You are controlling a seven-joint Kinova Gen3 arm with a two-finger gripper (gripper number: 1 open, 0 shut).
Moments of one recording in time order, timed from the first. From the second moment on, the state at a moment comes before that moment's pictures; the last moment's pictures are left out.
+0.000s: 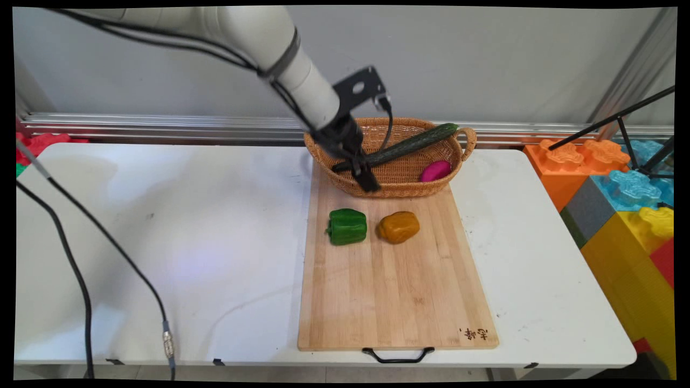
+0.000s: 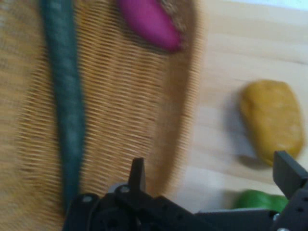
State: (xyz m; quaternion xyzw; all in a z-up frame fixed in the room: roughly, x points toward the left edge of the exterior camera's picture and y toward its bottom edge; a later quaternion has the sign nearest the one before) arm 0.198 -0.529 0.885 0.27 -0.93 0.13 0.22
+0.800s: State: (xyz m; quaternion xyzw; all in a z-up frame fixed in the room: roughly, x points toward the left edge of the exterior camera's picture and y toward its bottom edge) arm 0.215 -0.640 0.850 0.28 -0.90 0.21 0.25
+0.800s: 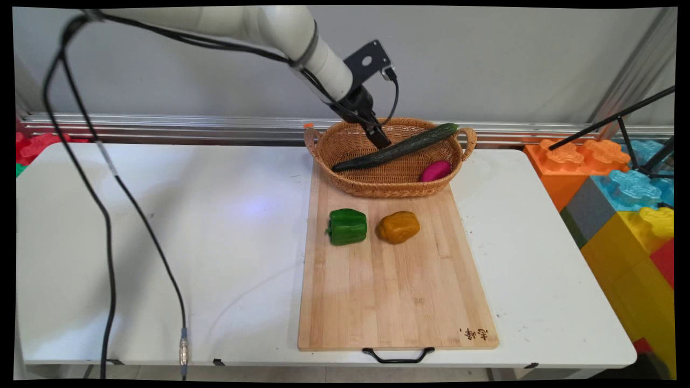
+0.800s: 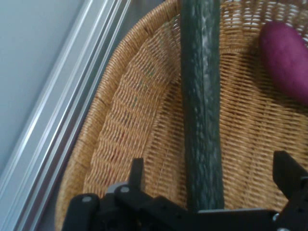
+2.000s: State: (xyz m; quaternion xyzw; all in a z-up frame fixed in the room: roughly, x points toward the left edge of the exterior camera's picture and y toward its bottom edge) arm 0.194 -0.694 0.769 0.29 -0.90 0.20 0.27
